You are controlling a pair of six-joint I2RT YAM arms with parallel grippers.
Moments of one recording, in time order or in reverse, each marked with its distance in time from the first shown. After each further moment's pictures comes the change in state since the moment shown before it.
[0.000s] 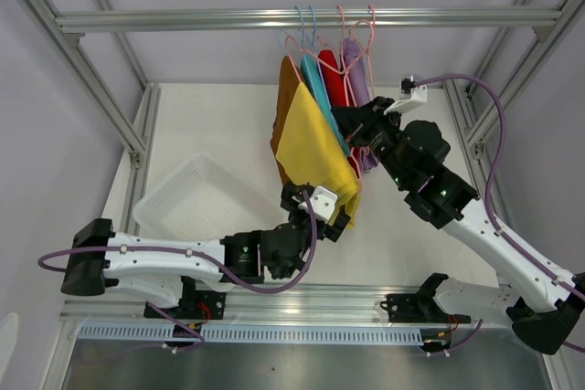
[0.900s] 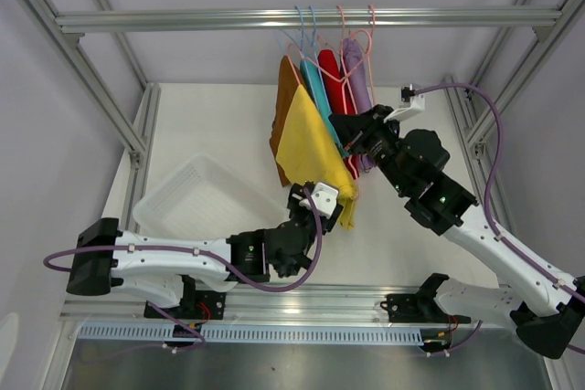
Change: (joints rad) left arm 0.020 0.037 0.007 0.066 -0.069 0.025; right arm 0.010 -0.035 -0.067 0.033 -0.023 0.045
